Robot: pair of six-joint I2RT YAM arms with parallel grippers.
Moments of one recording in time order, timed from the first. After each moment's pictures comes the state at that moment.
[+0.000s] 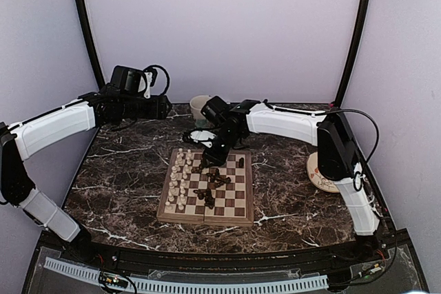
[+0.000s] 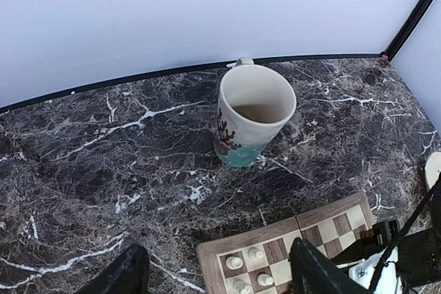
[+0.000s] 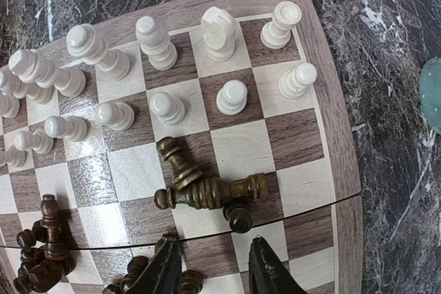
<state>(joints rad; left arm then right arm) -0.50 1.47 1.24 -0.33 -0.12 -0.24 0.90 2.32 2.05 -0.84 -0.20 -0.40</state>
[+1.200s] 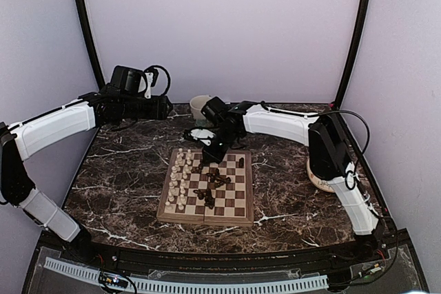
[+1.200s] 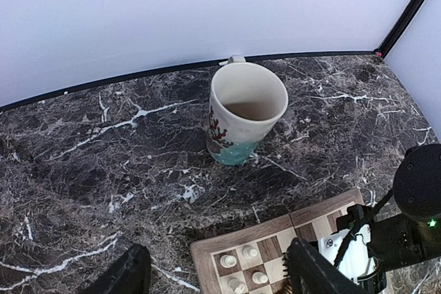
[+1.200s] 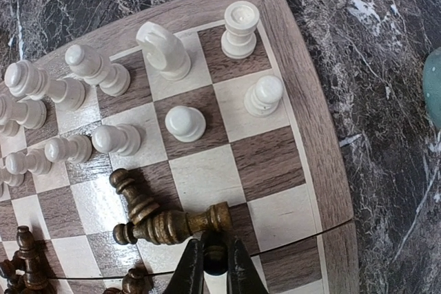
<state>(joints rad) -0.50 1.47 1.24 -0.33 -0.10 -0.24 0.86 2.42 2.15 -0.83 -0.23 -0.34</state>
